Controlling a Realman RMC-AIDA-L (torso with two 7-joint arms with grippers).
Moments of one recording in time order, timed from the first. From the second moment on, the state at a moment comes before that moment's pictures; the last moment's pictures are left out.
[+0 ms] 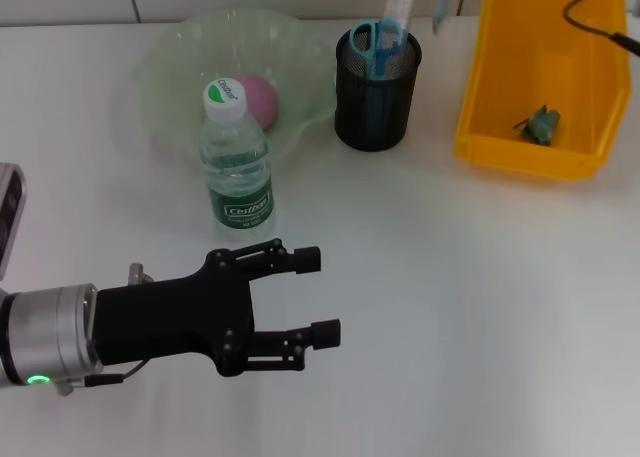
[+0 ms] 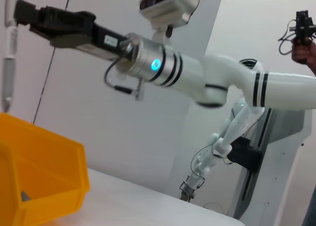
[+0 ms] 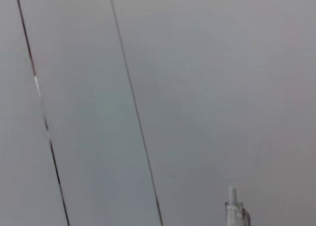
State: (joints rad) left arm -0.44 -2.07 0.94 0.35 1.72 1.76 -1.06; right arm 0.54 2.08 -1.04 -0.85 -1.33 -1.08 1.50
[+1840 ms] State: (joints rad) left arm -0.40 -2.04 0.94 0.36 1.70 1.78 -1.09; right arm 0.28 2.02 -0.87 -0.56 -1.73 -1.95 1.18
